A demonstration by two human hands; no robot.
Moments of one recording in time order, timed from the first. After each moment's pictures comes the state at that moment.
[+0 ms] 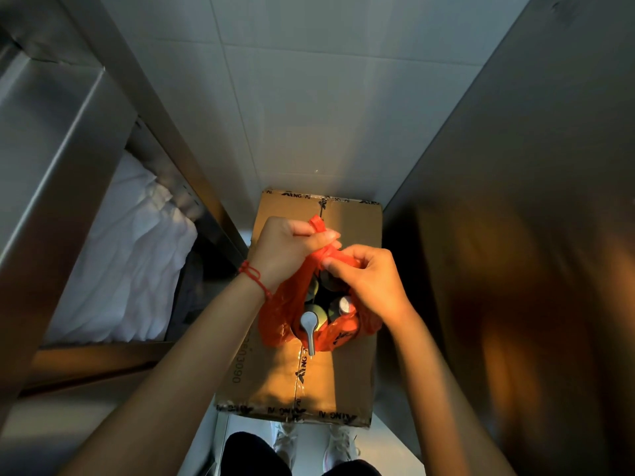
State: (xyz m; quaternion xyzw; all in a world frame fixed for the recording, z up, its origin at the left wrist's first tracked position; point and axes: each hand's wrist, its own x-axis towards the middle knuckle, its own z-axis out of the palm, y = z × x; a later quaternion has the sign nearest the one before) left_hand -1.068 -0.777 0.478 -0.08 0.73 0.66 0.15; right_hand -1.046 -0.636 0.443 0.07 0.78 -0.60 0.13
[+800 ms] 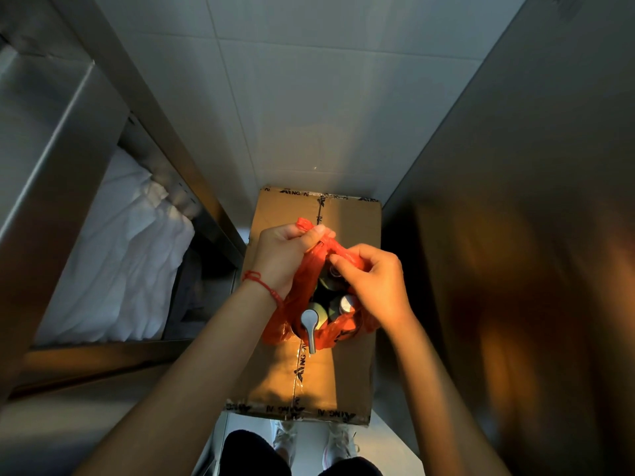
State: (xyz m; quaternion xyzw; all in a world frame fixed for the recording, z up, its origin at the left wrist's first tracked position) left_hand -1.065 -0.764 0.458 -0.23 0.61 0.74 0.15; right_hand -1.041 -0.630 0.433 0.08 0.82 -0.56 0.06
